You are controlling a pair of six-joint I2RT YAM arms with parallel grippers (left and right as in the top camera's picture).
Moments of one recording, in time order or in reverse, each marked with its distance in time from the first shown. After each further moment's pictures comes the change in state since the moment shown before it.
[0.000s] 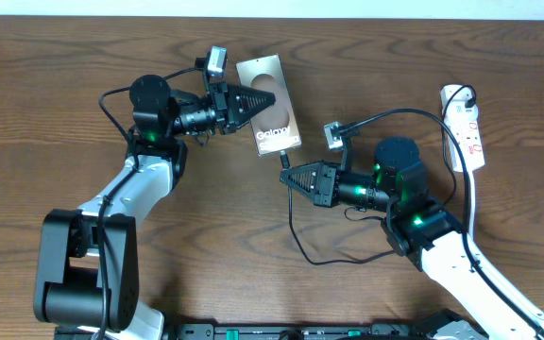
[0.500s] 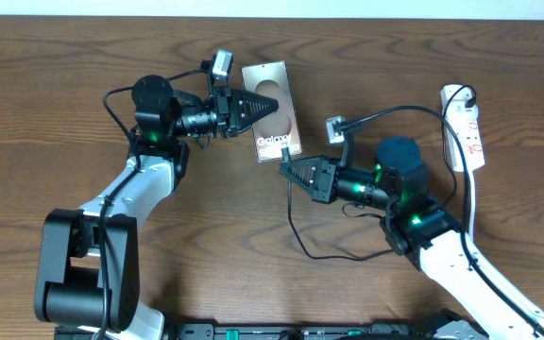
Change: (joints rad) left arm -0.008 0.000 0.000 -0.002 0.047 -0.002; right arm 0.012 0.013 -0.002 0.057 0.037 -0.010
